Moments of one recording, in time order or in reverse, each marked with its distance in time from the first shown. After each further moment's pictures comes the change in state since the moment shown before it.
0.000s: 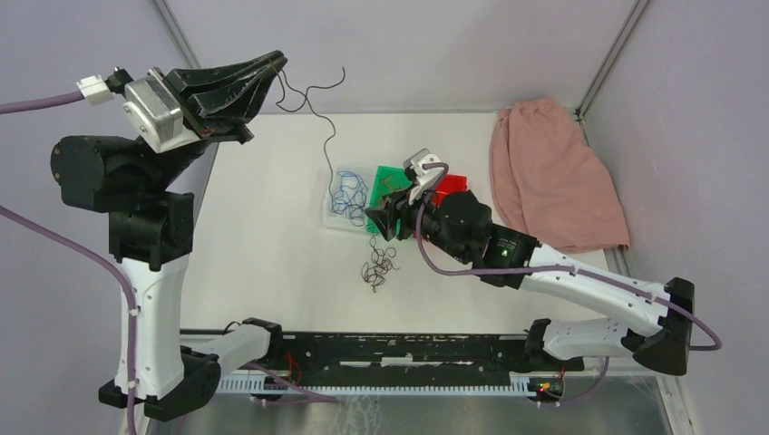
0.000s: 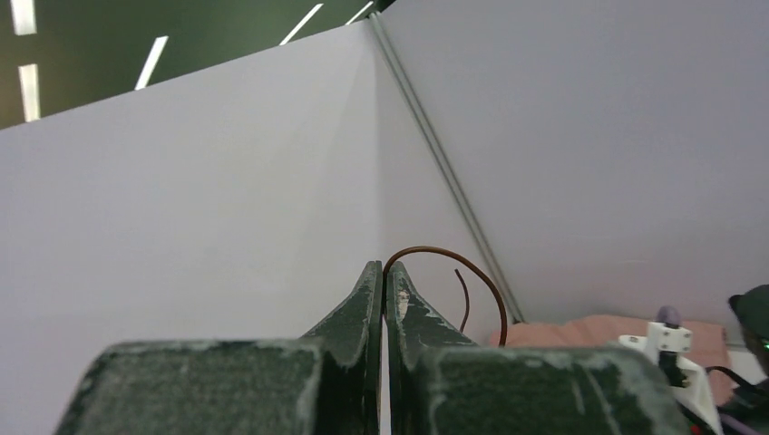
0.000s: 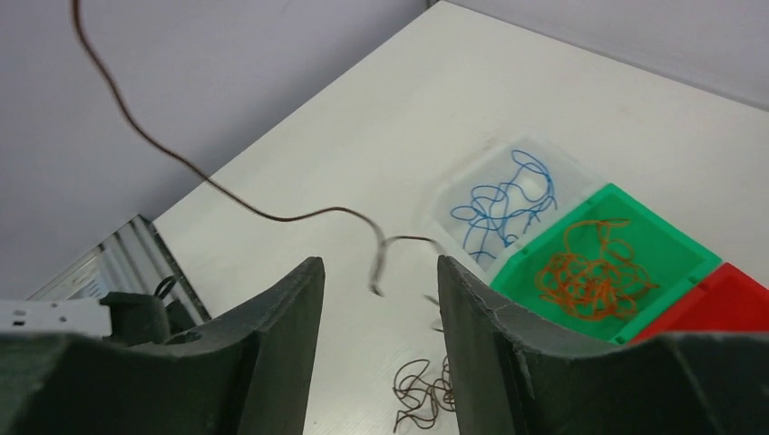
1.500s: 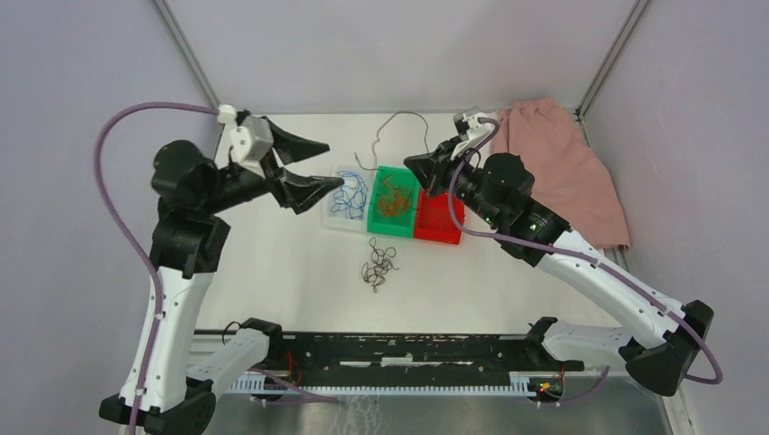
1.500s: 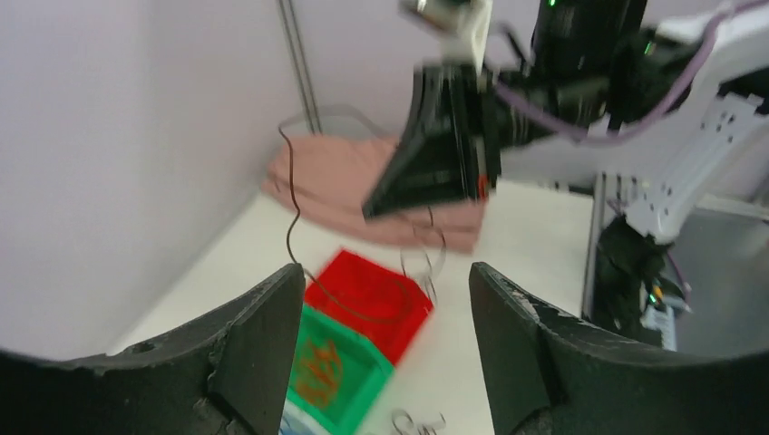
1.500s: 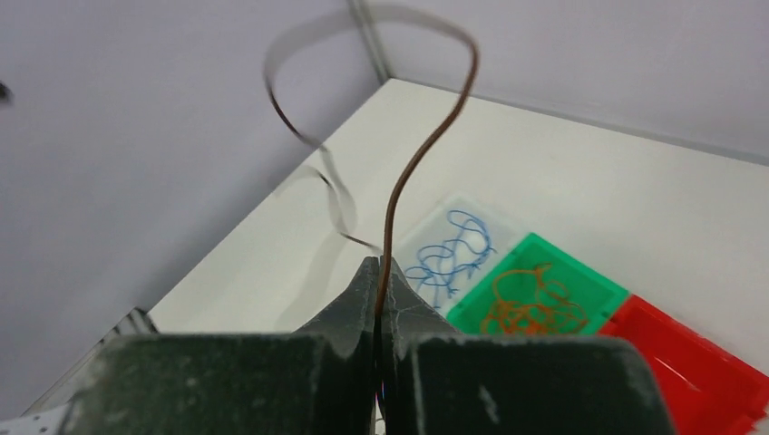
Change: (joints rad) left arm -0.001 -0.173 -0.435 -0.228 0.199 -0.110; right arm -0.281 -0.041 0.039 0.030 -0.193 0.075
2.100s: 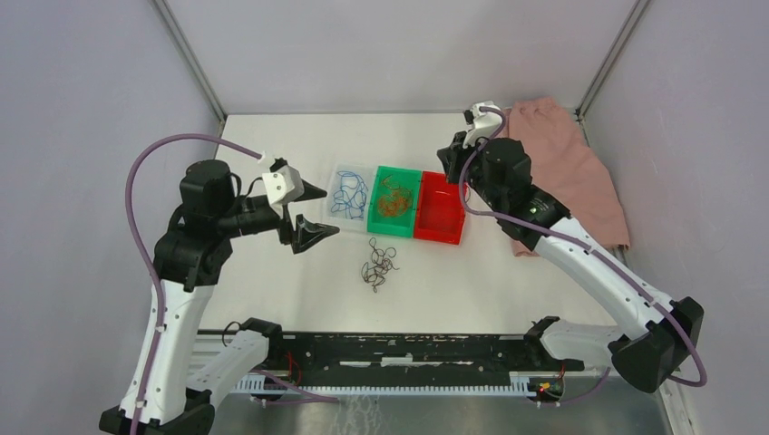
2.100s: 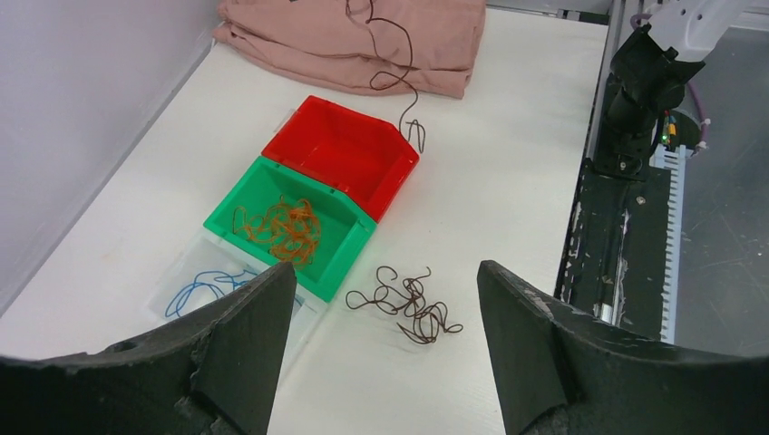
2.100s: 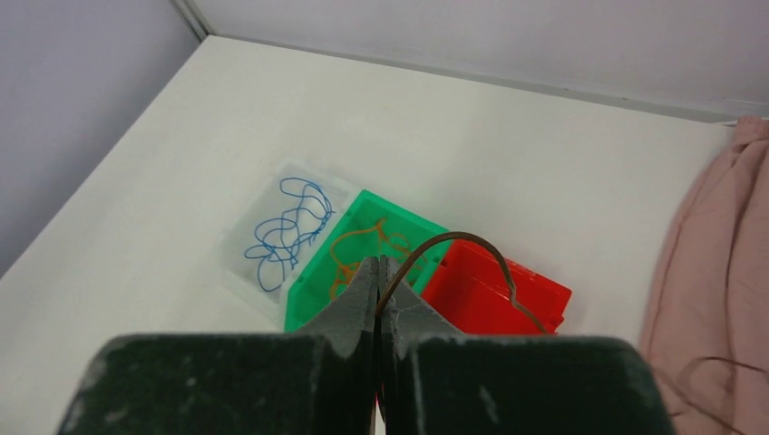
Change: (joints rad) left arm 0.000 -0.069 -0.136 -0.569 0.005 0.487; right arm -0.192 0.043 0.013 -0.152 0.139 -0.100
